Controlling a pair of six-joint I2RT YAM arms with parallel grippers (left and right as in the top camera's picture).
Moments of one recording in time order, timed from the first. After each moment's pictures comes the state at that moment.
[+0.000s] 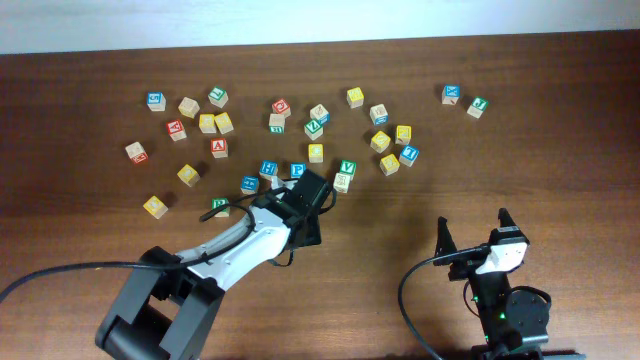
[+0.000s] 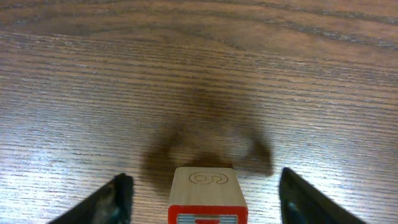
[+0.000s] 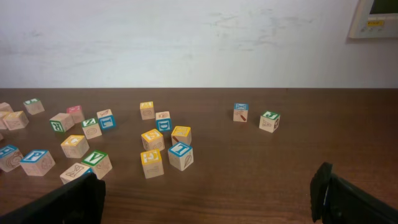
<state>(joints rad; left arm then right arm) -0.63 1.75 0.97 -0.58 -0.18 -0.70 0.05 0.01 0.01 -0.07 -0.03 0.05</state>
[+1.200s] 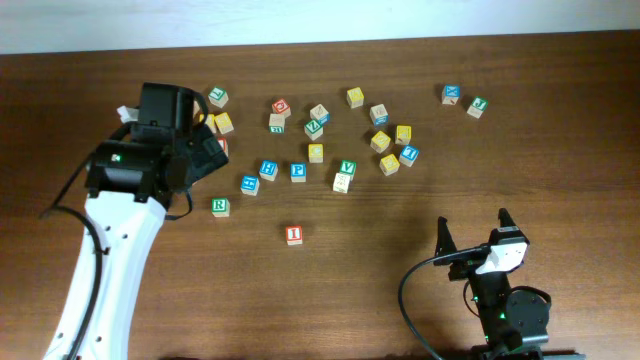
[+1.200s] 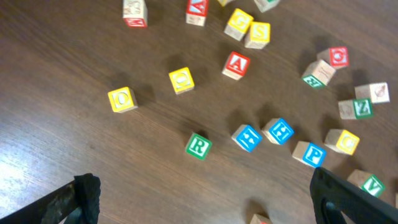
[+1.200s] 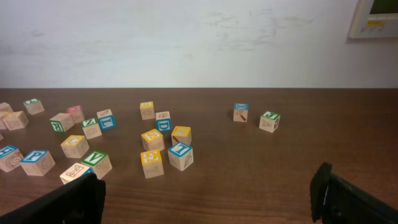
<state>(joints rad) -0.15 1.45 1.48 -1.14 -0.25 -0.62 0.05 0.01 0.01 -0.07 -0.03 0.05</state>
